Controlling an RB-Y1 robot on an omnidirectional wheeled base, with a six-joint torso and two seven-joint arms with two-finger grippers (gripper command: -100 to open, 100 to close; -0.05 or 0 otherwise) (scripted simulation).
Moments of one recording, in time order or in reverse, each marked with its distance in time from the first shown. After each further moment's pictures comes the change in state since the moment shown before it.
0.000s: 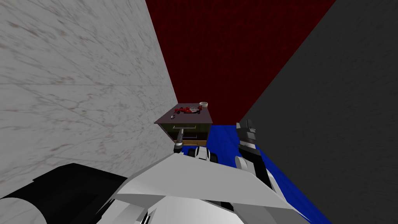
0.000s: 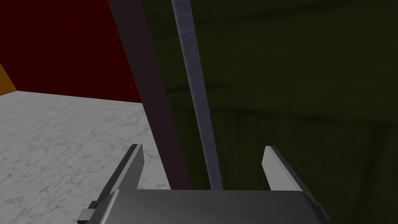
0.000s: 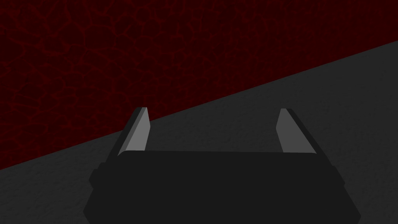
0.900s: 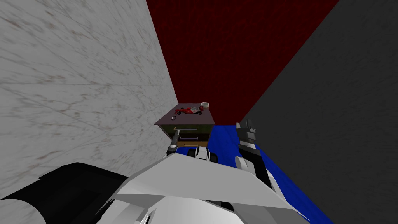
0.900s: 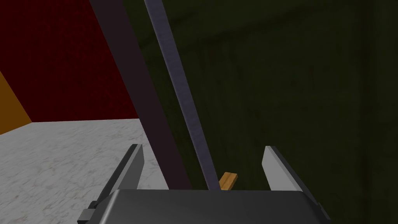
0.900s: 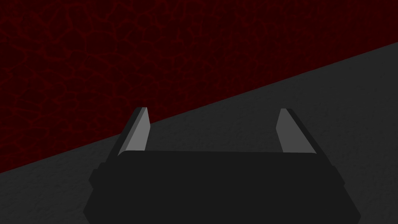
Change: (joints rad) left arm 0.040 0.146 -0.002 0.034 -0.003 -0.048 0.004; right arm 0.000 0.000 0.000 0.000 0.000 0.000 0.000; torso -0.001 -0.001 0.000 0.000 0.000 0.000
